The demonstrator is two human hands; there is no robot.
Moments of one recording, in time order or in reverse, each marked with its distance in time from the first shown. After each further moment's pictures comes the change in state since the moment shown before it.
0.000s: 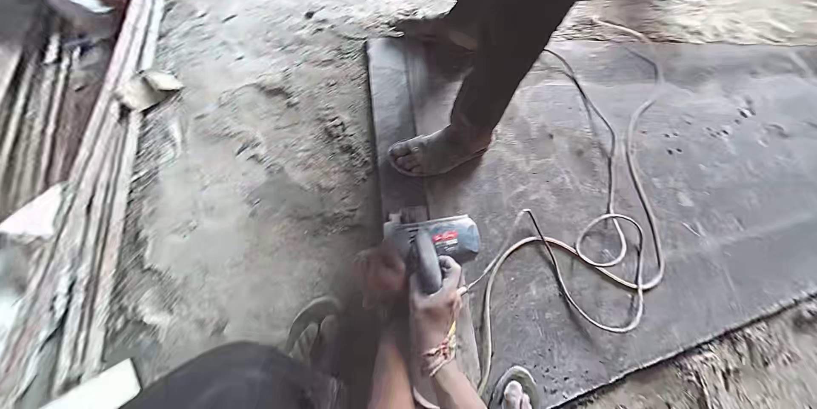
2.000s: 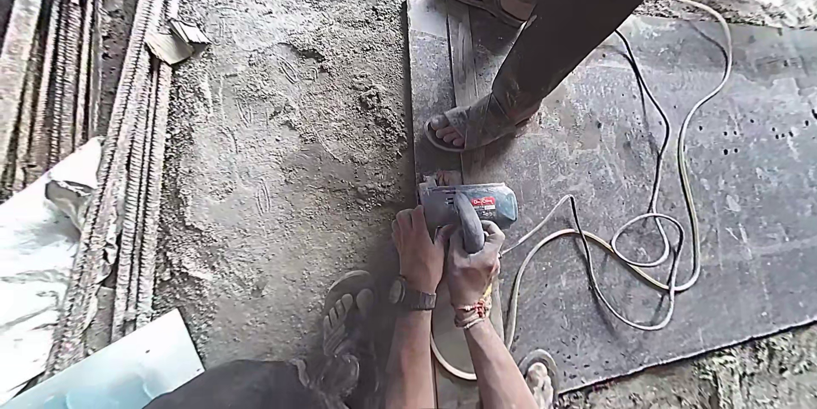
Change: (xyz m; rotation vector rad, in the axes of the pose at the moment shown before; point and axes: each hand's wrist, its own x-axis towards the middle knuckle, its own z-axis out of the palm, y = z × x) left_hand 0.064 0.014 -0.043 -0.114 -0.750 -0.088; right_hand 0.029 -0.022 0.032 -0.079 0.168 -0.079
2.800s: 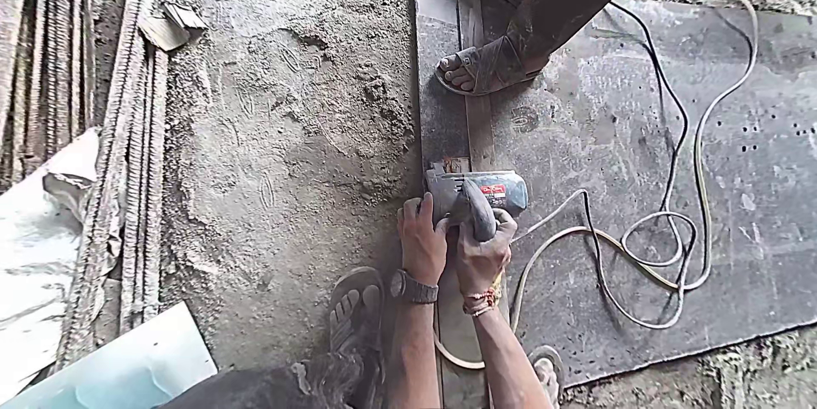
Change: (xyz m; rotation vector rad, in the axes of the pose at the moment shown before) left_hand 0.018 -0.001 -0.012 -0.037 -0.103 -0.023; right_hand 0.012 -0.002 0.013 0.036 0.003 -0.044
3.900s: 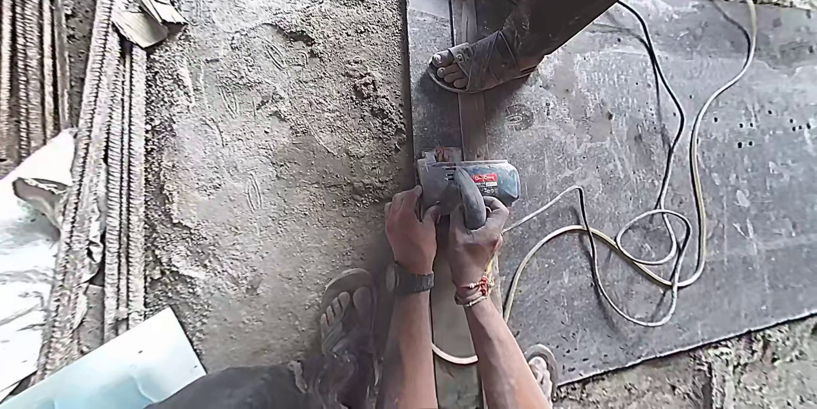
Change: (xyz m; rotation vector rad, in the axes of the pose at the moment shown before) left_hand 0.019 0.004 0.006 -0.067 0.163 -0.043; right_hand 0.021 -0.010 0.009 0.132 -0.081 0.117
